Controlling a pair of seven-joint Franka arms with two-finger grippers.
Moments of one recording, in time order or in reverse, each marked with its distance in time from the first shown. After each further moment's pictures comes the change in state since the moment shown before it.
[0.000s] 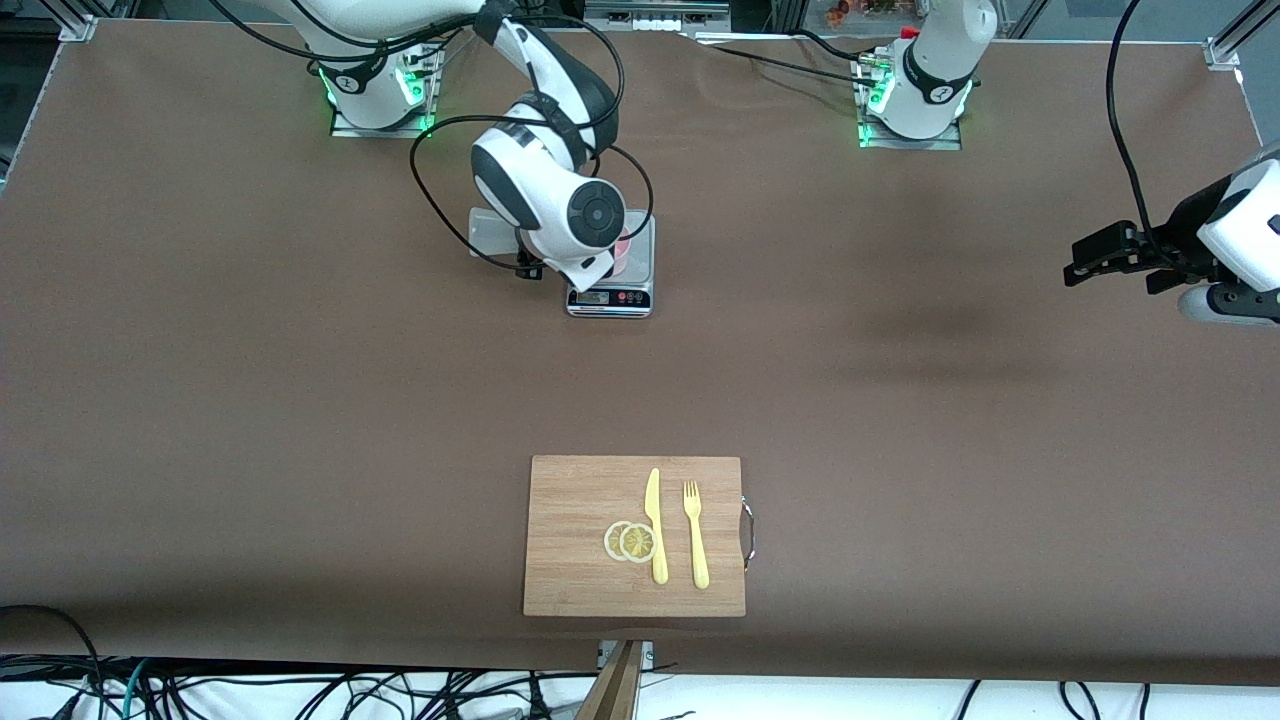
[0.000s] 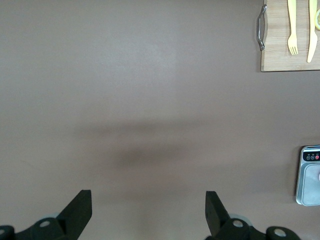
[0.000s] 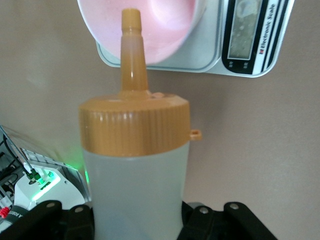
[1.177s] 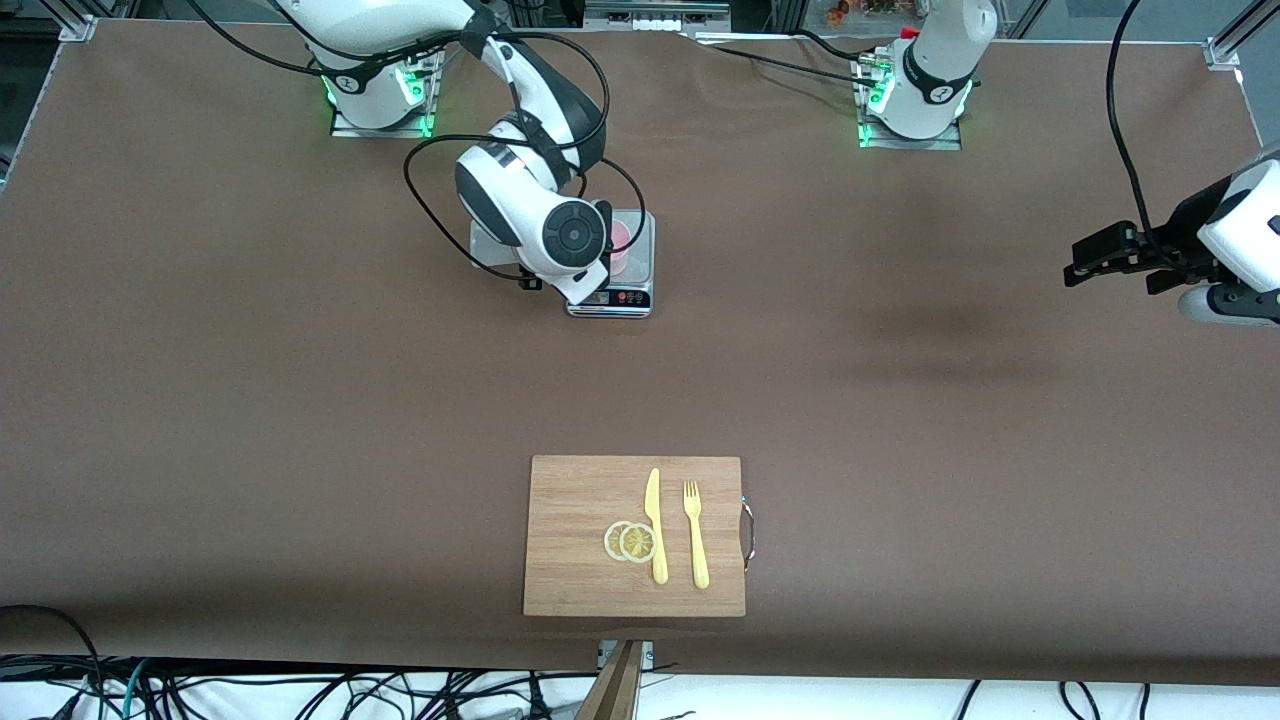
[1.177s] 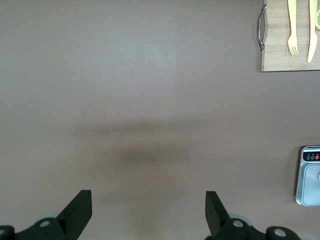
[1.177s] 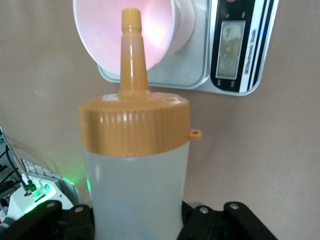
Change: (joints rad) left arm 0.000 0.001 0.000 0.001 0.000 0.000 0.000; right arm -0.084 0.006 0.021 0.006 0.087 0.076 -0.107
